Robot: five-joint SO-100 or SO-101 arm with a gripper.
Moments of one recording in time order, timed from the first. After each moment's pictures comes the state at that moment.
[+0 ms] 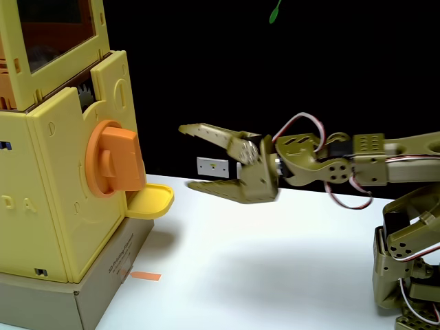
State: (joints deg) arm 3.2 146.7 150.8 6.3 9.4
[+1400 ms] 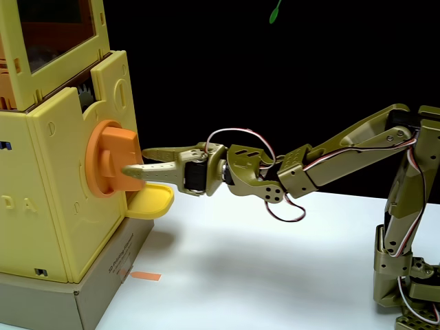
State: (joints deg) arm 8.2 100.9 134.1 -41.4 -75.1
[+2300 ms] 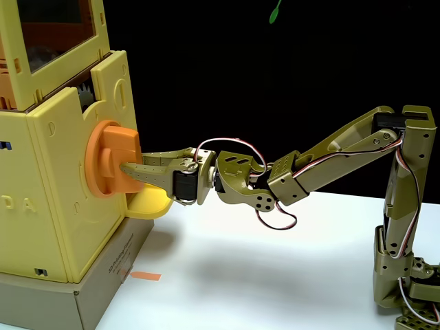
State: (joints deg) arm 5.4 95.9 131.3 -46.3 -80.1
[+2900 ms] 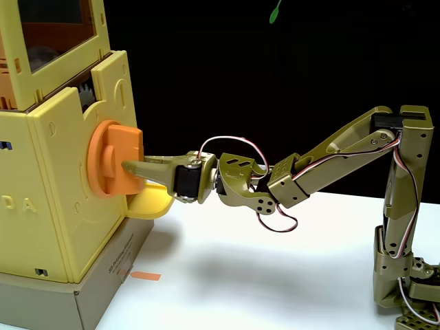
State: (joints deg) arm 6.4 95.8 132.7 -49.6 -61.5
